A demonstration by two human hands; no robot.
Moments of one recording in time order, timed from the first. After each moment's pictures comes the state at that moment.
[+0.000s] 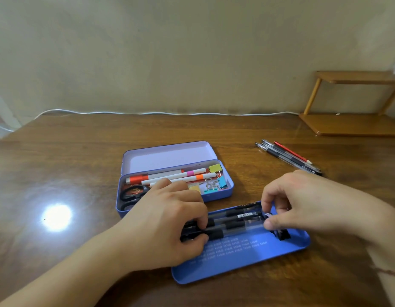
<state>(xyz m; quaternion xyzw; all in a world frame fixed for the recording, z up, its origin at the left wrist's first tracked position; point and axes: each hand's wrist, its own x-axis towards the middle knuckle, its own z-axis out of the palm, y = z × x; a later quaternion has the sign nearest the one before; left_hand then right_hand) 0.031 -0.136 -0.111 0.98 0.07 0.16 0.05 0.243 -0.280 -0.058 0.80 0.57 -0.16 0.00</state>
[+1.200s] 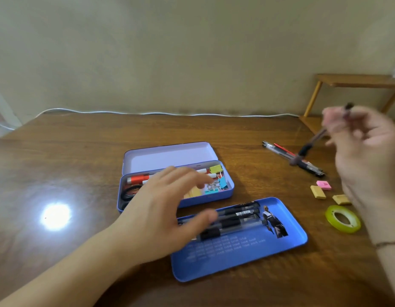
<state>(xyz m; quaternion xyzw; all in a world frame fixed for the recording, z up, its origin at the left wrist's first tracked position) 0.030 -0.134 -0.110 0.94 0.11 0.30 0.15 0.291 -0.280 -0.063 0.64 0.39 0.14 -0.65</state>
